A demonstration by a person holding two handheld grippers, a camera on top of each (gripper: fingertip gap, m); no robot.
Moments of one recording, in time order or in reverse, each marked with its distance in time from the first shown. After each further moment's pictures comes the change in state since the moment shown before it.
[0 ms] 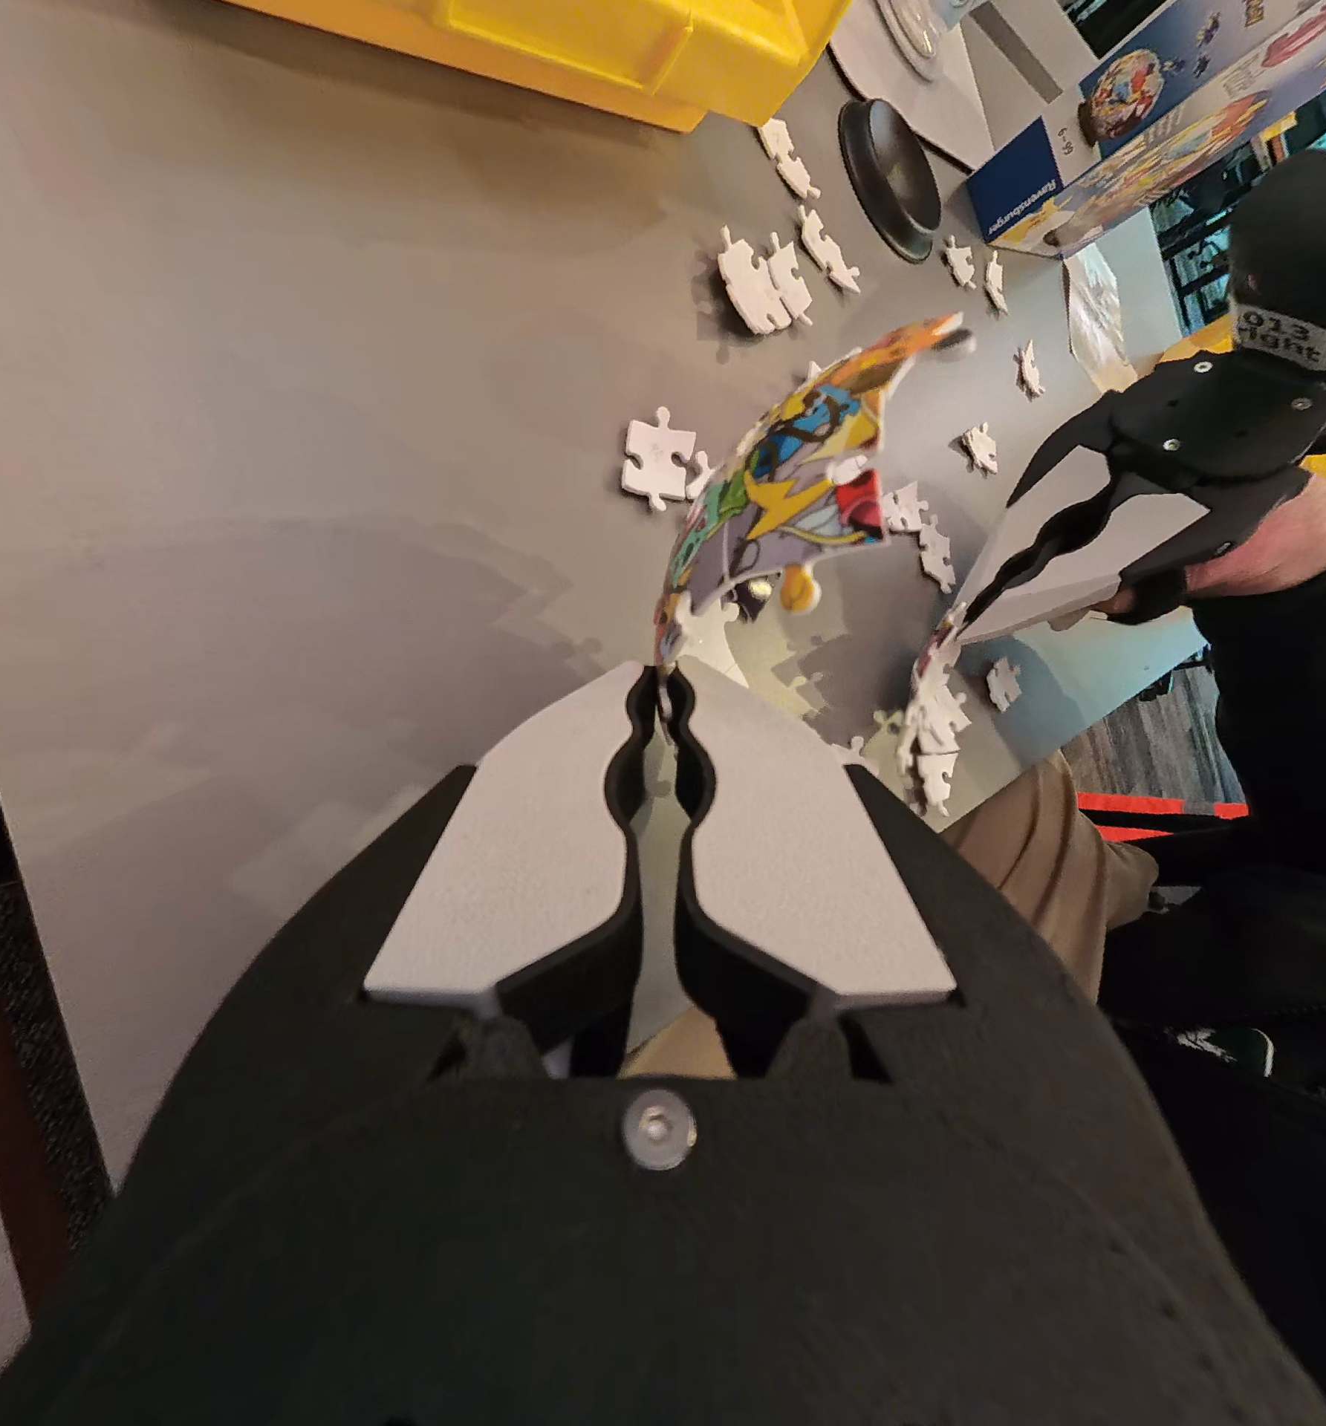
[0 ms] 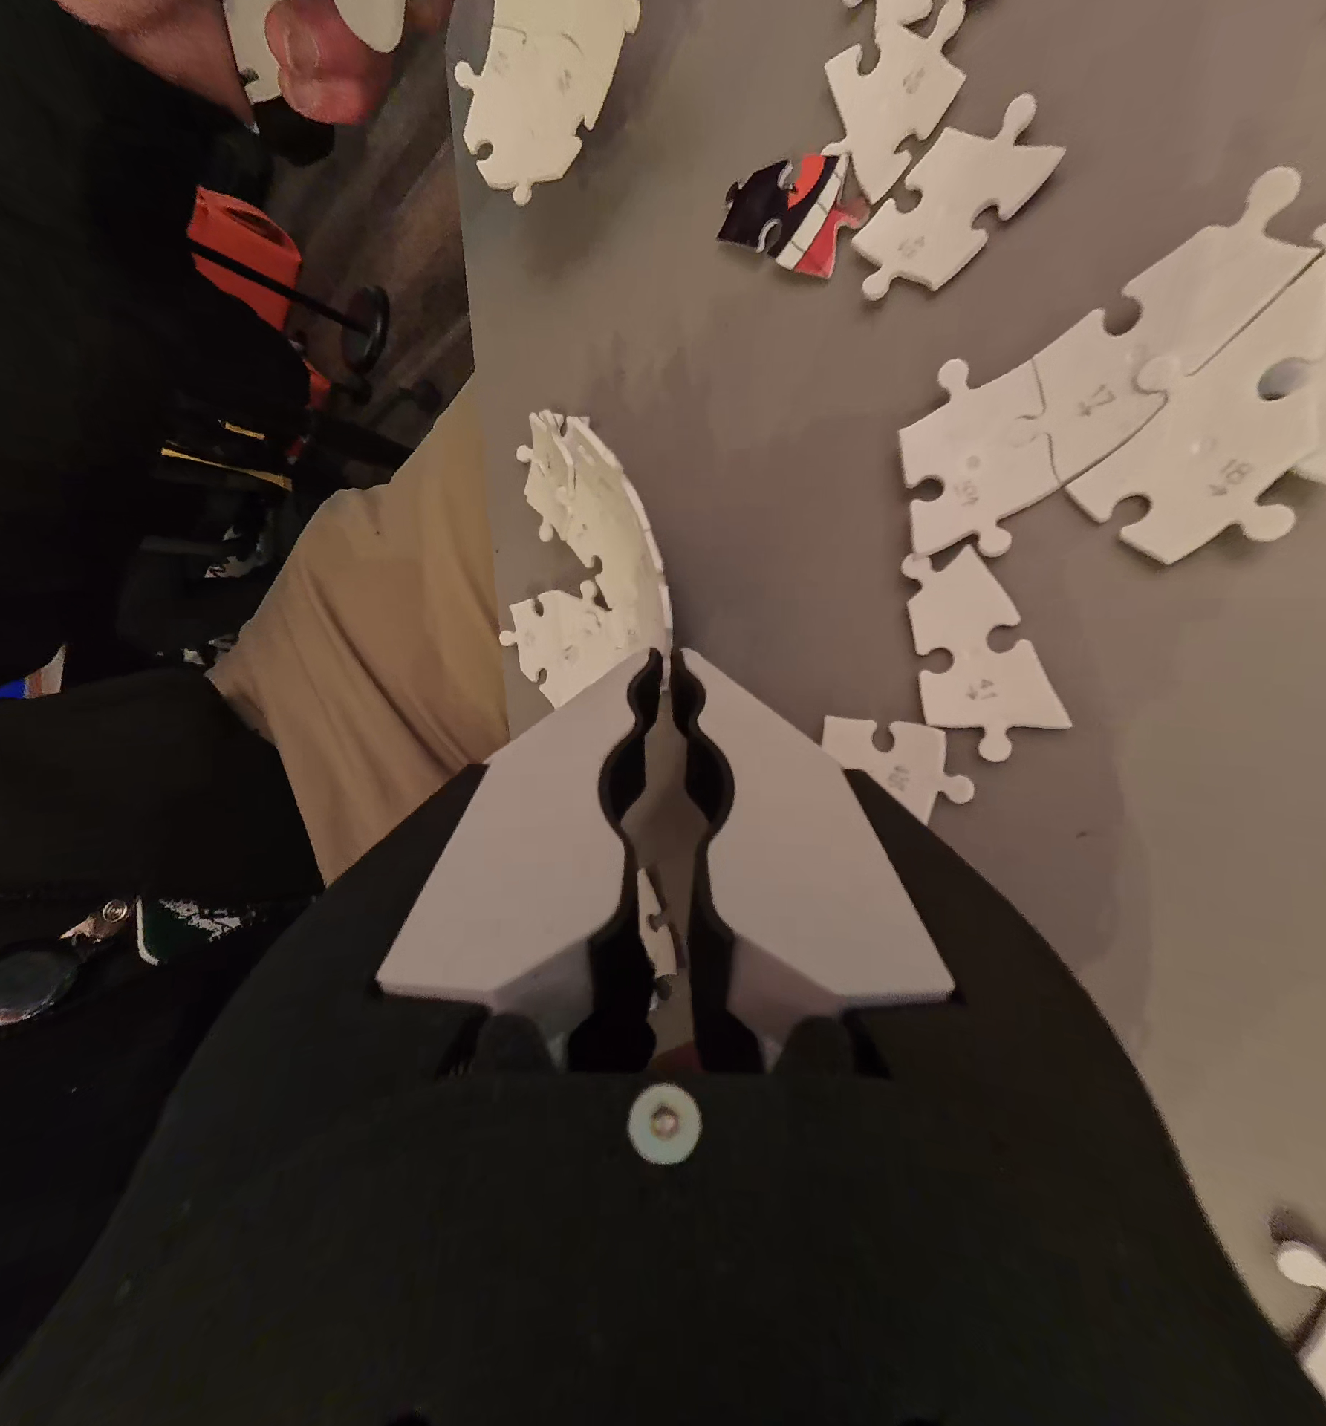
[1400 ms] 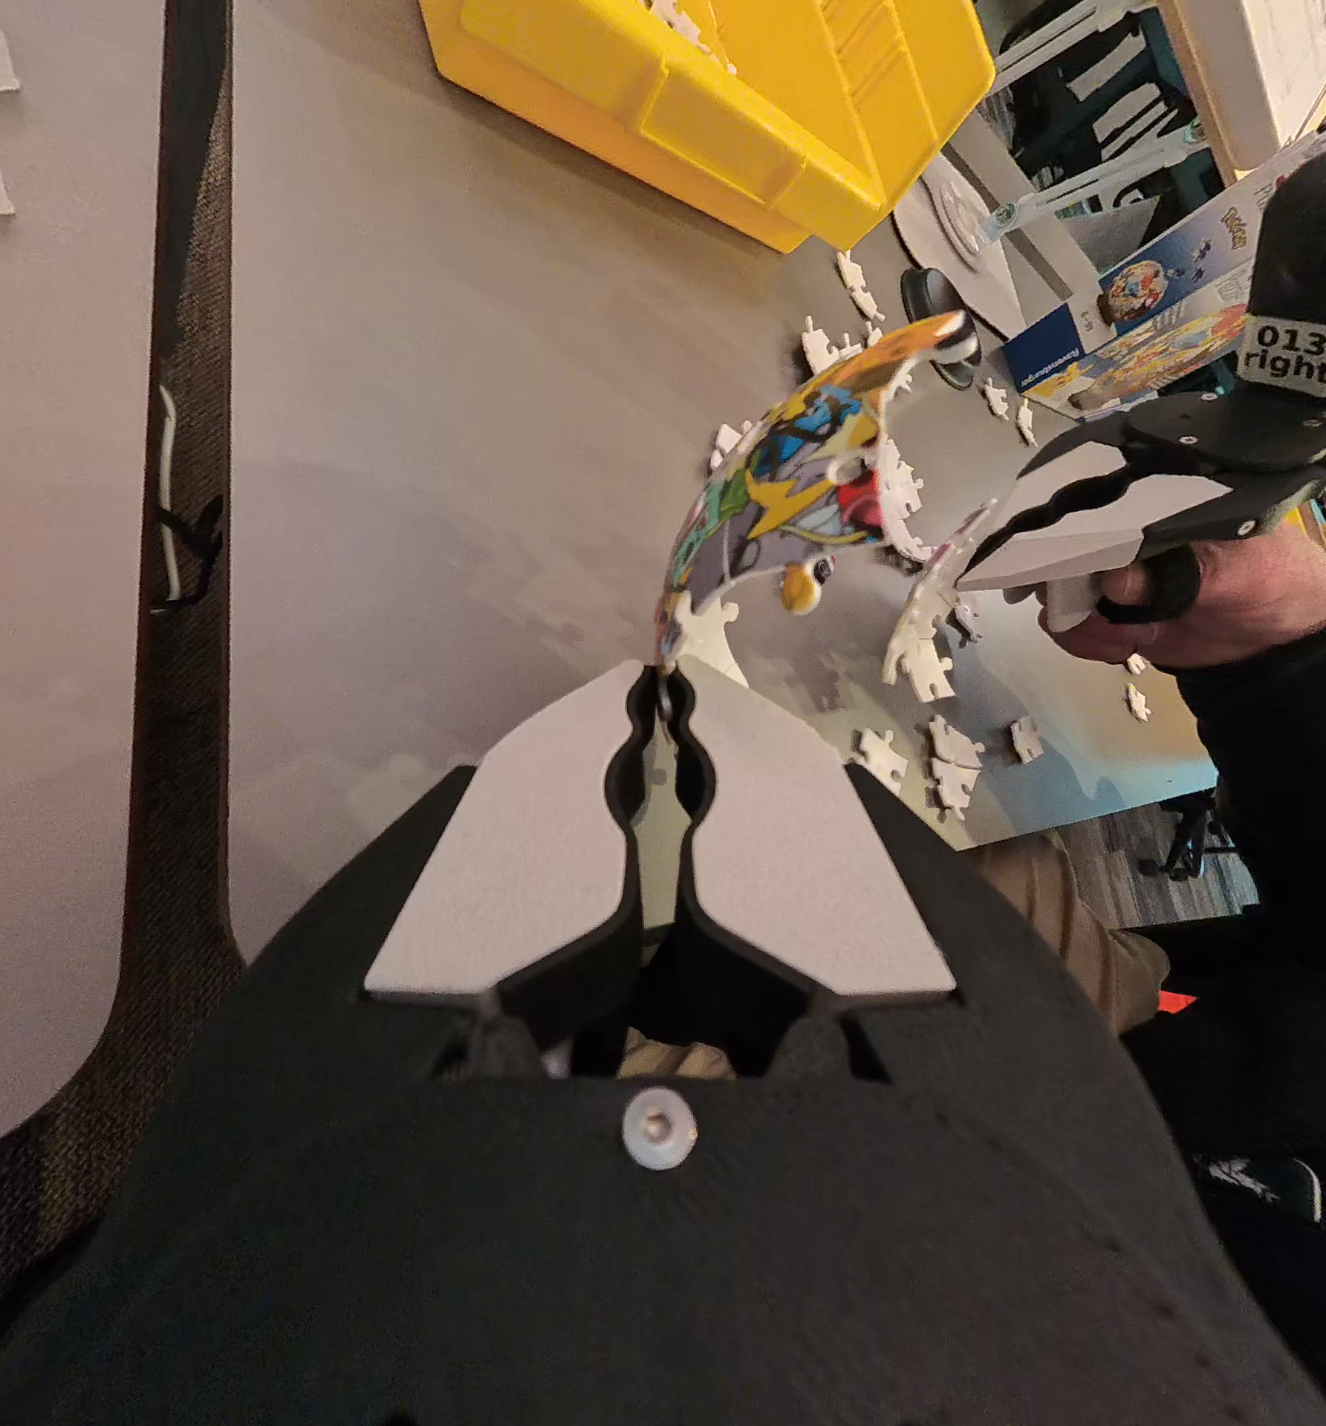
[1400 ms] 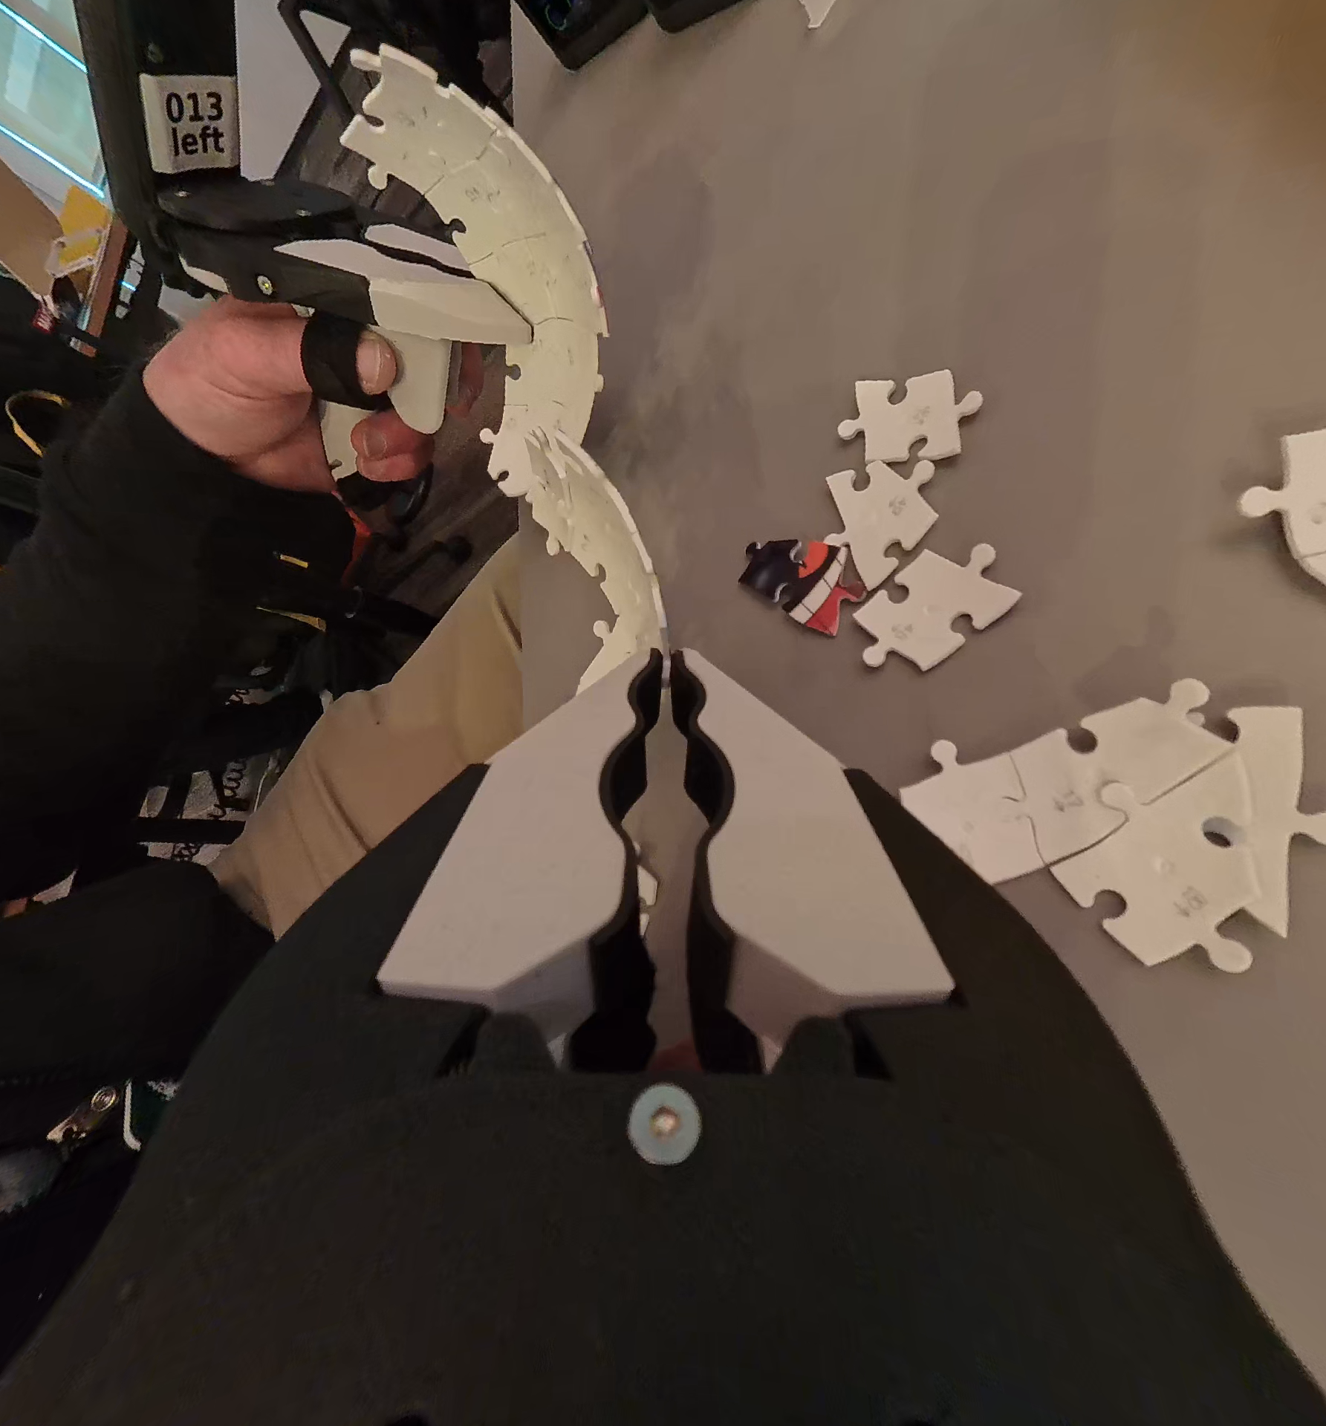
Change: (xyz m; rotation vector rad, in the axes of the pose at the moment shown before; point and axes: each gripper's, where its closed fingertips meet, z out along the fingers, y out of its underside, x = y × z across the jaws) left arm -0.016 0.021 -0.041 0.202 -0.100 -0.100; right arm -0.009 -0.080 0.020 0.197 -0.019 -0.022
